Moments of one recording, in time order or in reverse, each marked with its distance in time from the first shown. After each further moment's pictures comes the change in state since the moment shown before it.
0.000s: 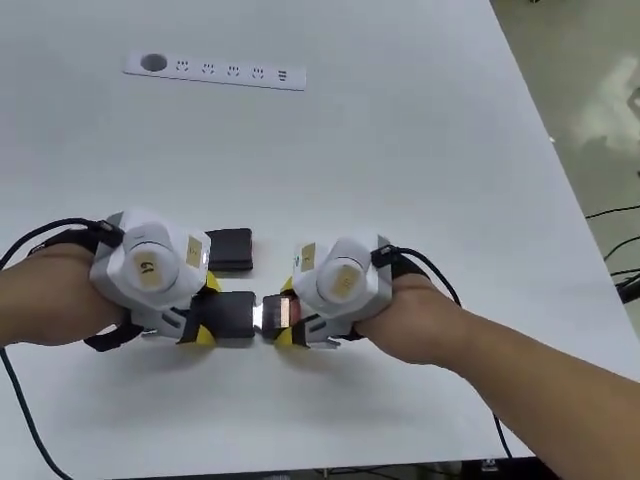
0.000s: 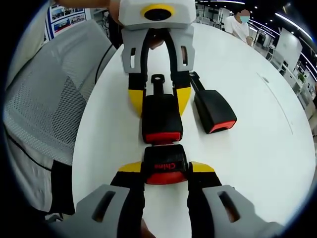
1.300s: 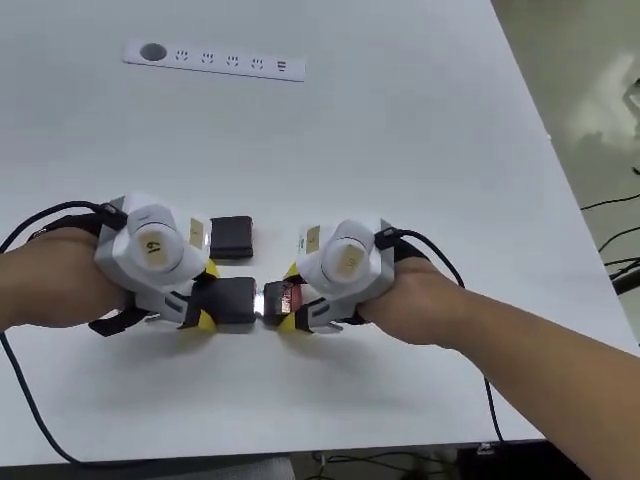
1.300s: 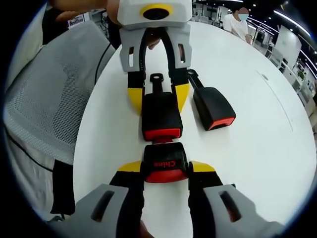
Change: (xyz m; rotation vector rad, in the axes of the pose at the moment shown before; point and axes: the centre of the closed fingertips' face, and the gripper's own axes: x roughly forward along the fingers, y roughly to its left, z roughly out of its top) left arm -0.001 -0.001 0.003 -0.043 0.003 0.012; right arm -0.005 0.003 0.000 0.019 0.002 0.012
